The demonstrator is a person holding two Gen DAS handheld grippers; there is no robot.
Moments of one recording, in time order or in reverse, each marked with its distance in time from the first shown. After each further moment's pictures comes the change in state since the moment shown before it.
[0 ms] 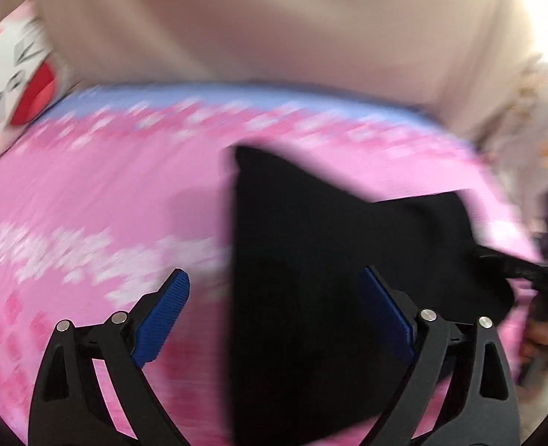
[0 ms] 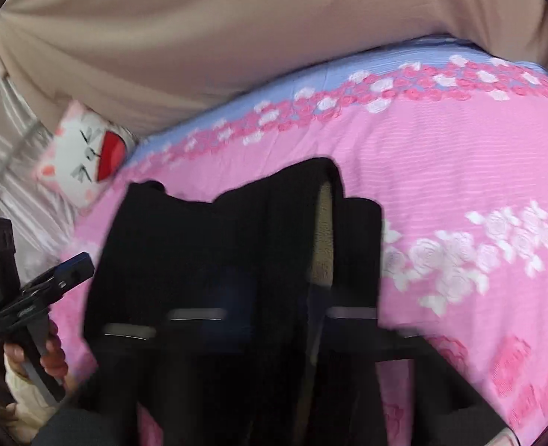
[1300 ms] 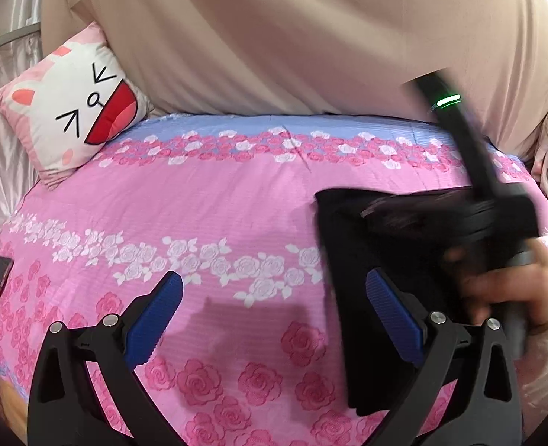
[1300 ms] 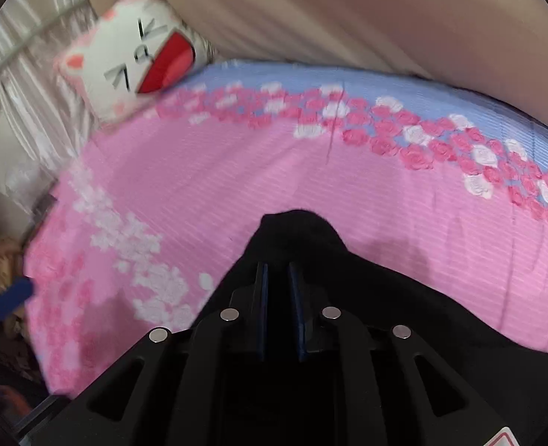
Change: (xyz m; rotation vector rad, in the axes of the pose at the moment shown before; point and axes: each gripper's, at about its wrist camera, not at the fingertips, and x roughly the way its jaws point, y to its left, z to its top) left arm -0.058 0.046 -0.016 0.003 -0.147 0.176; right arm 0.147 0.200 0.046 -0.377 0.143 0.090
